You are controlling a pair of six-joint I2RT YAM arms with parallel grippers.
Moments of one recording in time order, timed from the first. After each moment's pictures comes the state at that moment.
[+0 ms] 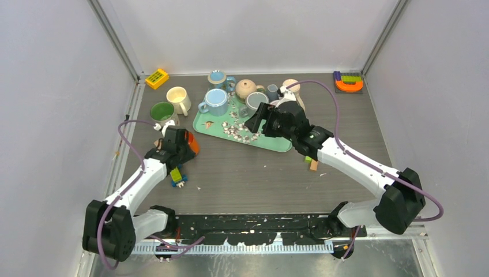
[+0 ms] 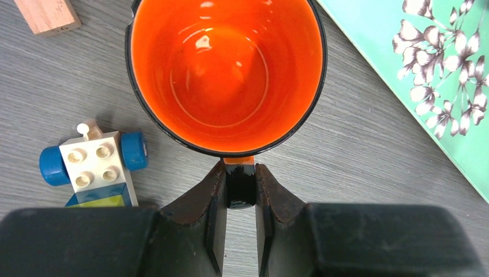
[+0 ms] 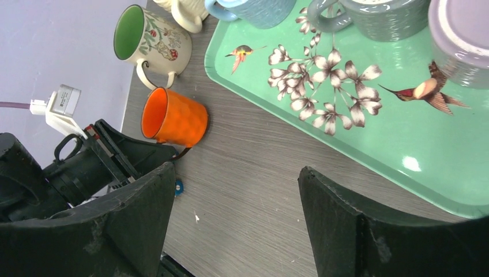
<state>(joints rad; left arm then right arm) -0.26 1.09 0.64 -0.41 -0.18 -0.69 0.71 1.33 1.06 -0.15 0.06 0.74</state>
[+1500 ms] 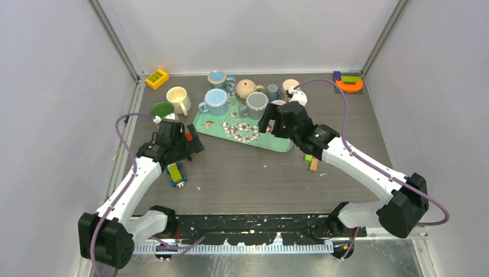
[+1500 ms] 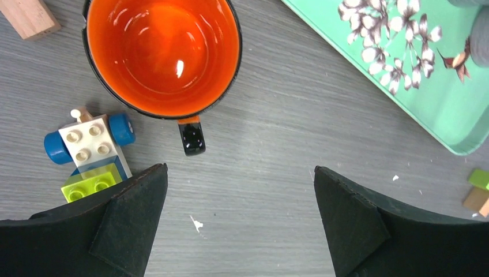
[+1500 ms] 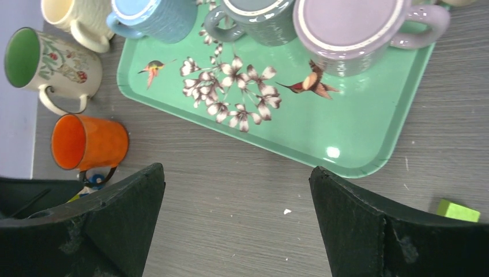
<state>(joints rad) -0.26 1.05 0.79 -0.61 -0.08 -0.62 0.71 1.29 1.10 -0.38 0.30 0.68</state>
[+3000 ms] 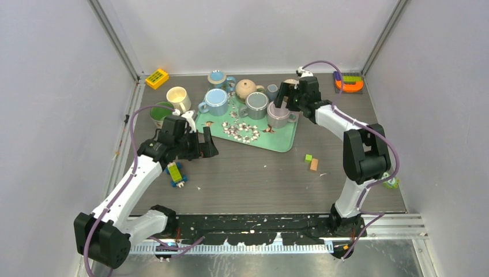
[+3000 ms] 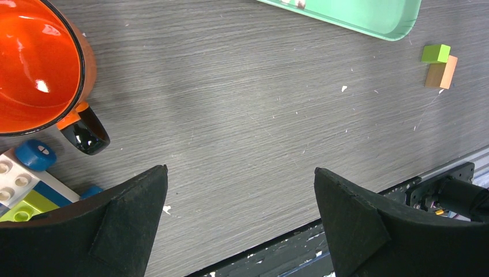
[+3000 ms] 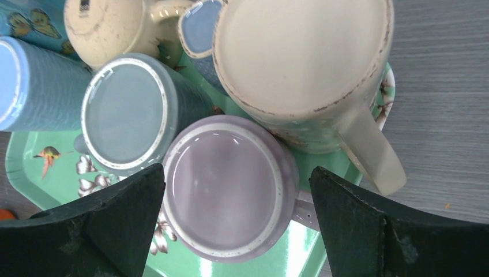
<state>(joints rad) -0.35 1.04 0.88 -0.66 0.20 -0.41 0.26 1.80 1.26 -0.02 -0.07 0.36</state>
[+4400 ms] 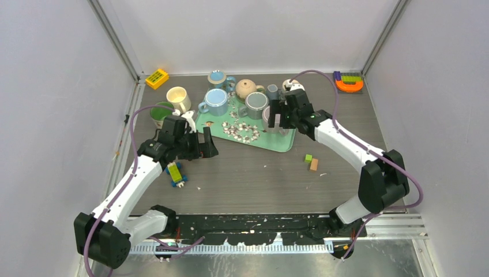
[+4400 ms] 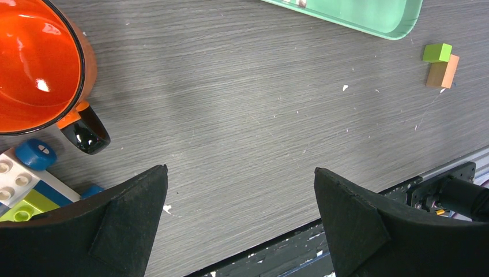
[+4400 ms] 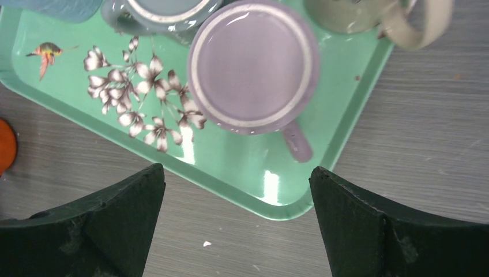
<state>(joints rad) -0.35 1.04 0.88 -0.66 0.20 -0.41 0.49 1.53 1.16 -0.35 0.14 0.41</state>
